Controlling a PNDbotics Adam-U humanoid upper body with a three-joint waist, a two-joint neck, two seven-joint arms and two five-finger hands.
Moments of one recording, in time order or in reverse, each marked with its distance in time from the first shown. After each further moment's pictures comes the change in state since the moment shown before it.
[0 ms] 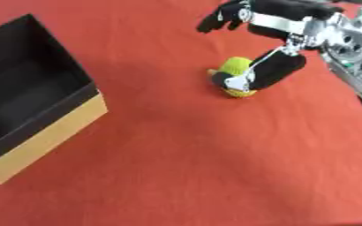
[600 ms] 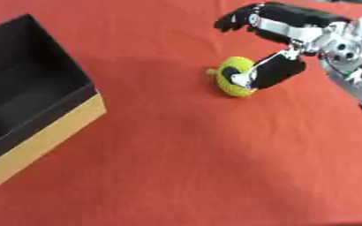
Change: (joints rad) left arm 0.000 0.000 0.000 0.000 0.001 0.001 -0.001; right arm 0.029 -0.005 0.000 0.001 0.102 0.169 -0.025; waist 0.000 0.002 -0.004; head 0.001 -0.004
